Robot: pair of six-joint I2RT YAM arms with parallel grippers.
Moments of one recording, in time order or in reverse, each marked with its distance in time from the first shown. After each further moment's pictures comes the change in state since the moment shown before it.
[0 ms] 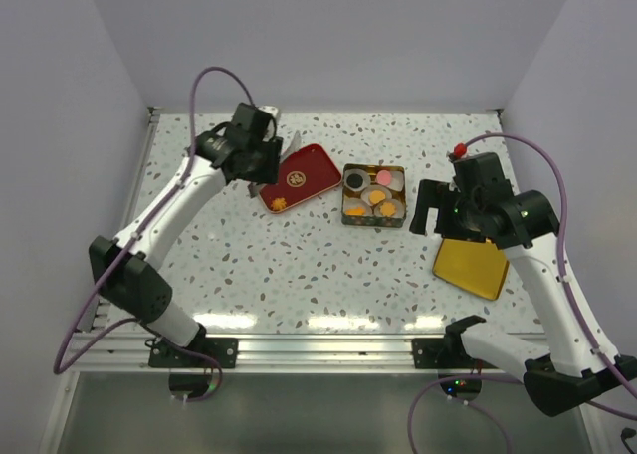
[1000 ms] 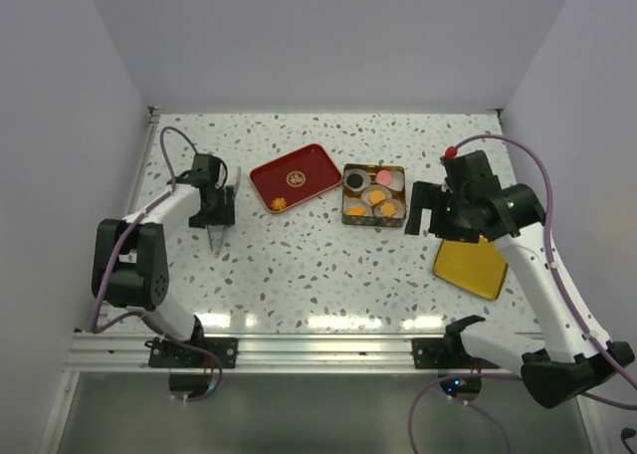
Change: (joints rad) left arm 0.414 -0.029 -0.632 0.359 -0.014 0.072; right arm -0.001 0.046 -0.037 0.014 -0.031 0.007
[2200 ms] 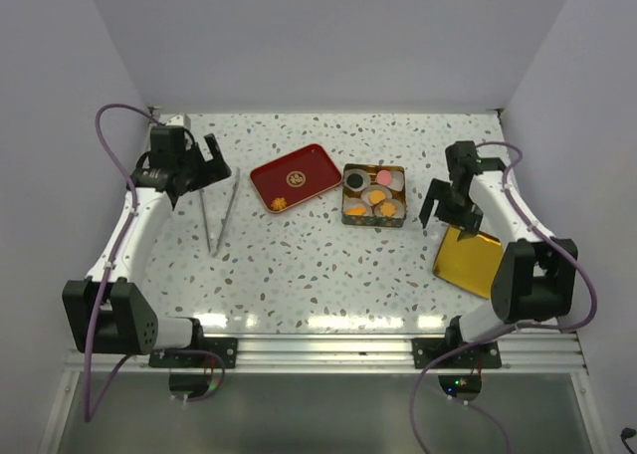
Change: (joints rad) left arm 0.076 -0.262 0.153 0.026 0.182 -0.213; right arm -0.302 0.417 -0.132 0.215 0.079 0.000
